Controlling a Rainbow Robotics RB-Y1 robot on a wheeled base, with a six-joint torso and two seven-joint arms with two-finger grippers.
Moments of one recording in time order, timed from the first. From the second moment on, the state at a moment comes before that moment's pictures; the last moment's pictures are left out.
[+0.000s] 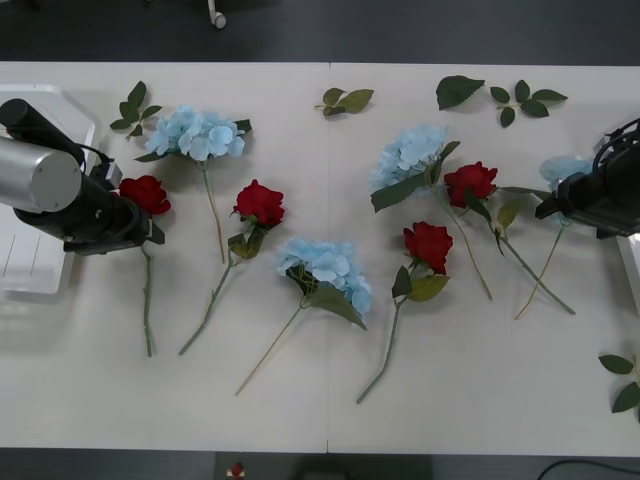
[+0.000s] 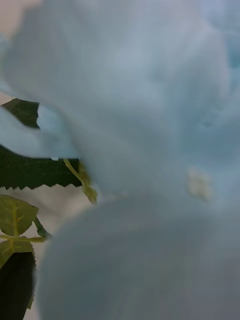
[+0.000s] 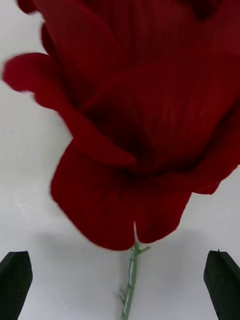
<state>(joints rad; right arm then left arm) -0.94 -1.17 1.05 -1.20 -1.52 0.99 1.02 -0.64 0.85 -0.53 -1.28 0.98 1.20 -1.12</state>
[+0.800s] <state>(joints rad) -0.94 -1.08 1.16 -1.12 -1.48 0.86 1.07 -0.64 0.82 -0.59 -1.25 0.92 1.16 -1.12</state>
